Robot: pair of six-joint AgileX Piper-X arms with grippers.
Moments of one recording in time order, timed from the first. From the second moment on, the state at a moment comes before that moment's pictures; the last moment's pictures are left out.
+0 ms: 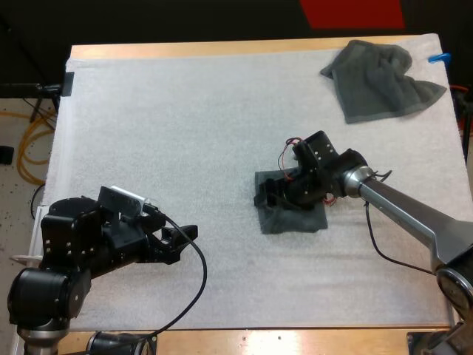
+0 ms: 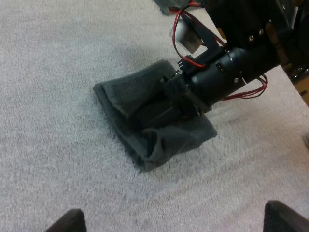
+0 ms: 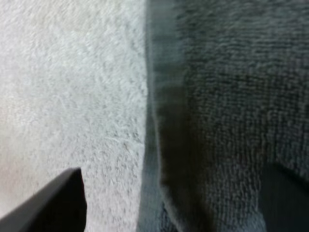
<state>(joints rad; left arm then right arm) -0.12 0.67 -0.89 1.12 0.60 -1.85 0.57 1.80 -1.11 0.57 -0.51 -1.31</state>
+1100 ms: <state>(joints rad) -0.12 0.67 -0.89 1.12 0.60 -1.85 0.69 1.63 -1.11 0.57 -0.53 -1.38</state>
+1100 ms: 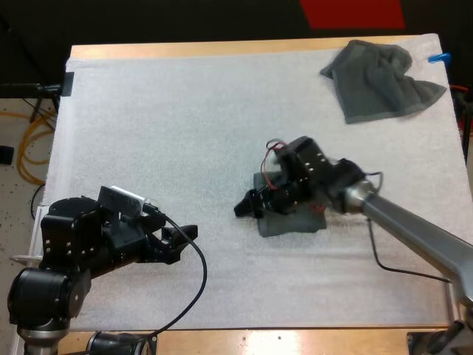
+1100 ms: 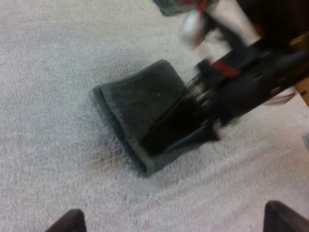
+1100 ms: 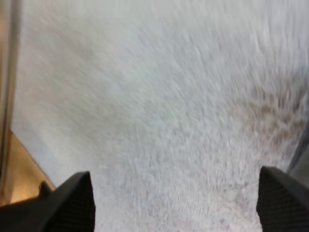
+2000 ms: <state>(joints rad) -0.12 0.86 -0.89 1.02 0.66 -1.88 0.69 0.83 -1.11 1.14 -0.03 -1.44</state>
